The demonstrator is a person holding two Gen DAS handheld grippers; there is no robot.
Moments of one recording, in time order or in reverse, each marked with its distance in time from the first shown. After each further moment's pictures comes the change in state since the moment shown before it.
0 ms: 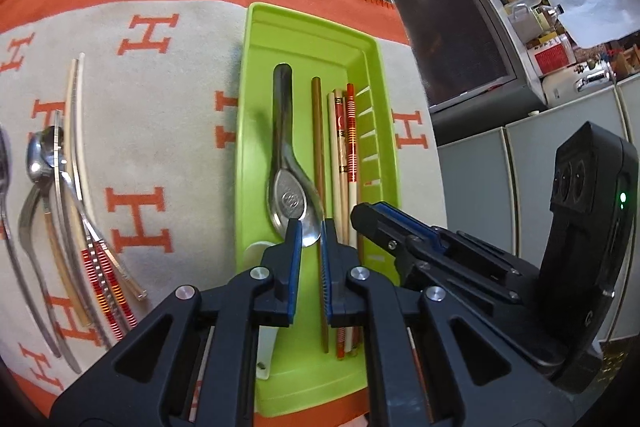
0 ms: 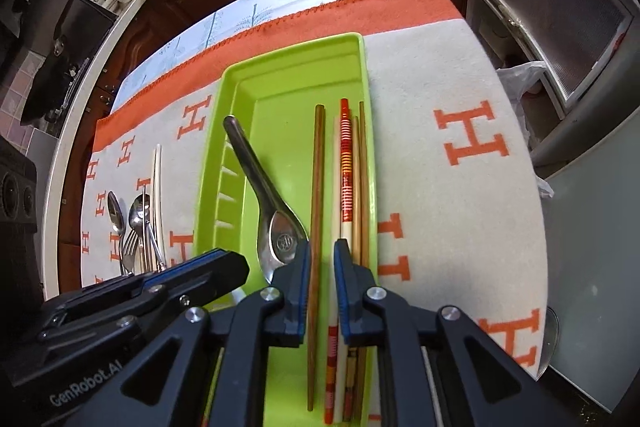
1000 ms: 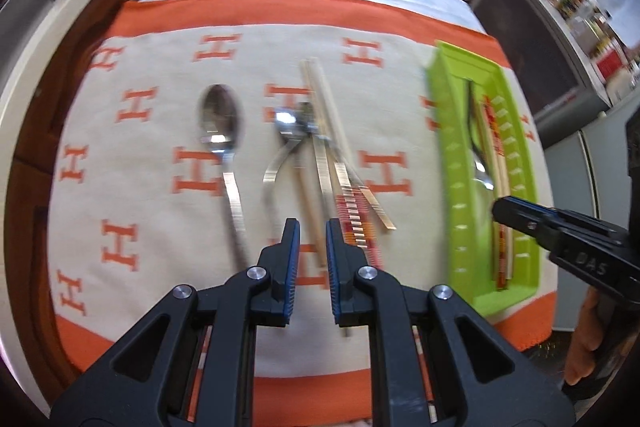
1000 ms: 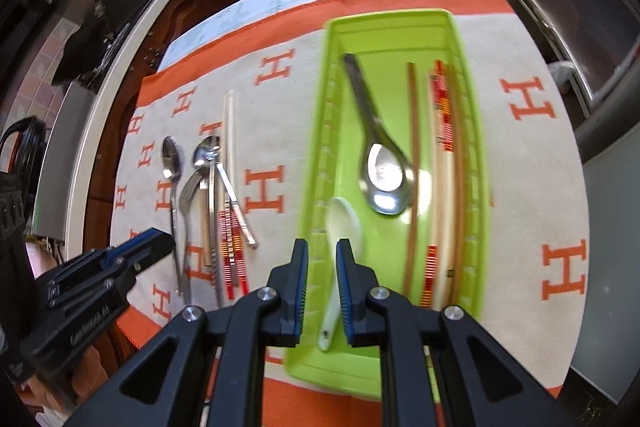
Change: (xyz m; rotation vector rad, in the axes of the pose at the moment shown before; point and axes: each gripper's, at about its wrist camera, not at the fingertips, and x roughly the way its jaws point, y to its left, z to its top) left arm -0.121 0.129 -0.066 -0.028 -0.147 0.333; right arm -0.017 0.070 -0.045 -0.088 0.044 0.075
